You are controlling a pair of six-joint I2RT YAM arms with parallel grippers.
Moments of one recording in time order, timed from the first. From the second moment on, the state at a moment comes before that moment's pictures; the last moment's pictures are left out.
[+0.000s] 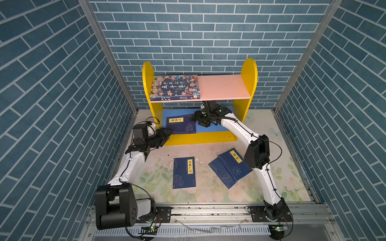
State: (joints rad) left arm 0.07 1.29 0.81 -0.08 0.70 -0.85; right arm 0.70 2.34 2.32 -0.77 -0.30 0.81
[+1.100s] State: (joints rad) left arm 0.04 1.27 0.82 -0.09 0.65 -0.83; right arm 0.71 2.34 2.30 -0.71 -0.31 0.86
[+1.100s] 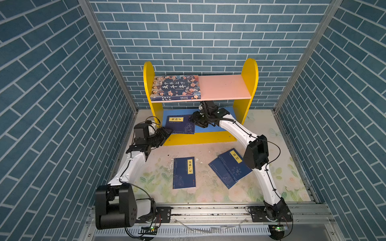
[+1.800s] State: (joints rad) left arm 0.07 1.19 0.93 -0.28 0.90 -0.85; right arm 0.71 2.39 2.35 -0.66 -0.32 0.92
